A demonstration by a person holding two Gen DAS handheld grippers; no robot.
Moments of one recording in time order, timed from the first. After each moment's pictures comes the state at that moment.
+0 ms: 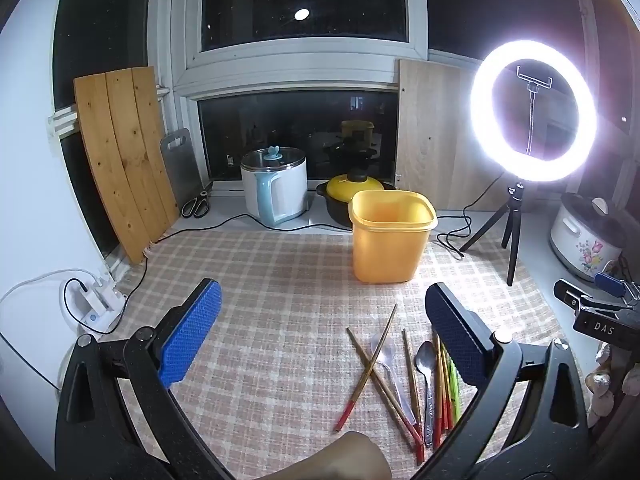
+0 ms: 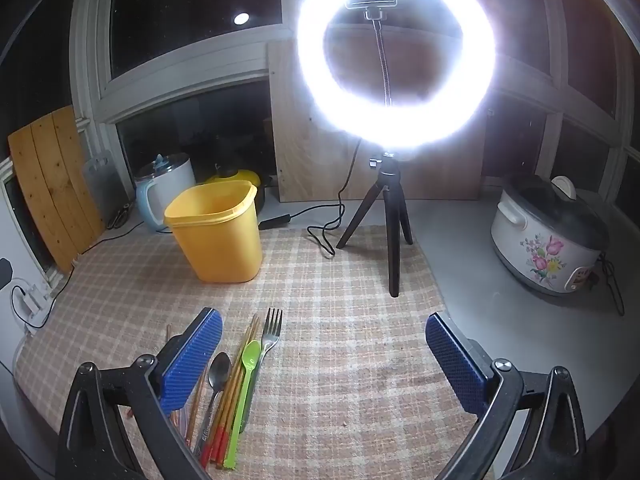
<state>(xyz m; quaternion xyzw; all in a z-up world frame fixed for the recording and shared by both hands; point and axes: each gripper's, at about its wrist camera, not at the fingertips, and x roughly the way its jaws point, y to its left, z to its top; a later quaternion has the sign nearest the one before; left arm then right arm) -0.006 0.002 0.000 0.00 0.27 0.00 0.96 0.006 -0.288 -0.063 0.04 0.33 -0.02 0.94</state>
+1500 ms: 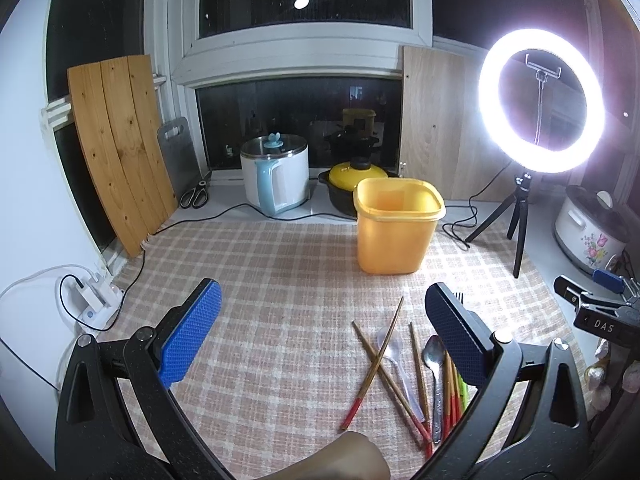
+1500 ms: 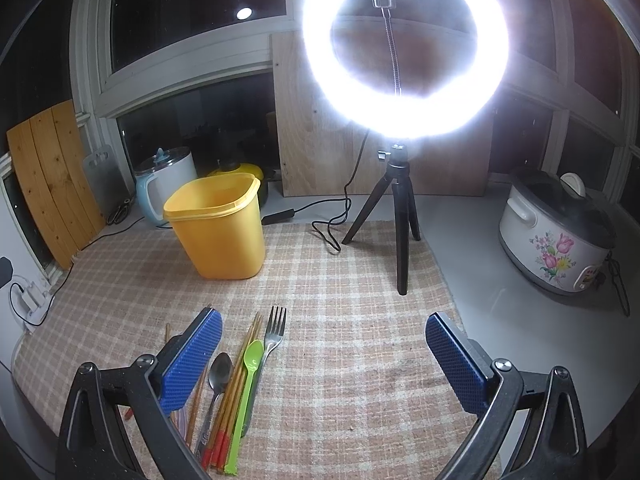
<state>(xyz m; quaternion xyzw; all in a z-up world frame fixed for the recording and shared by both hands) 0.005 0.014 -0.017 -0.01 0.28 -0.01 0.96 0.014 -0.283 -0.073 0.03 0.34 -0.02 0.94</state>
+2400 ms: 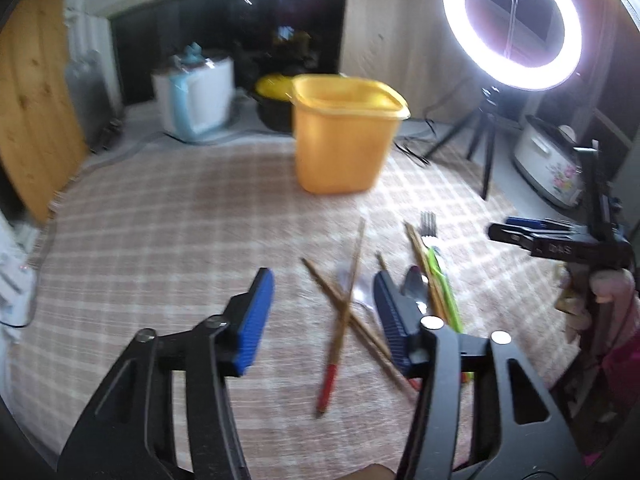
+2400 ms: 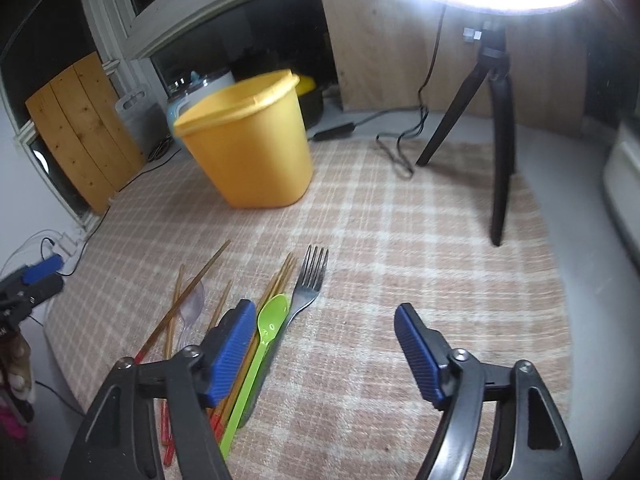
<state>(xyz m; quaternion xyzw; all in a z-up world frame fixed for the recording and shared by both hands) 0.058 0.005 -0.106 -0.01 0.43 -0.15 0.89 0.094 -0.289 -0.164 0.07 0.46 0.14 0.87</state>
